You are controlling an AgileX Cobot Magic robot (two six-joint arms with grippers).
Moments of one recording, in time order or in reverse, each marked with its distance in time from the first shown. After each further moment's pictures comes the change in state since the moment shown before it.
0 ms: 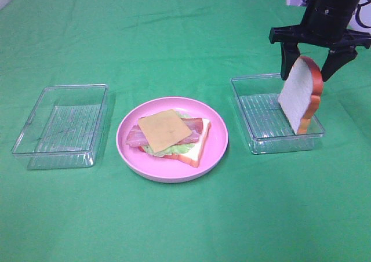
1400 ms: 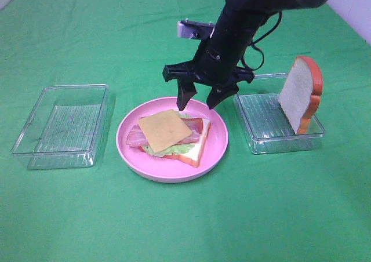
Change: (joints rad) left arm 0.000 0.000 0.000 0.000 0.000 0.000; right arm 0.349 0.036 0.125 0.210 -0.339 -0.094
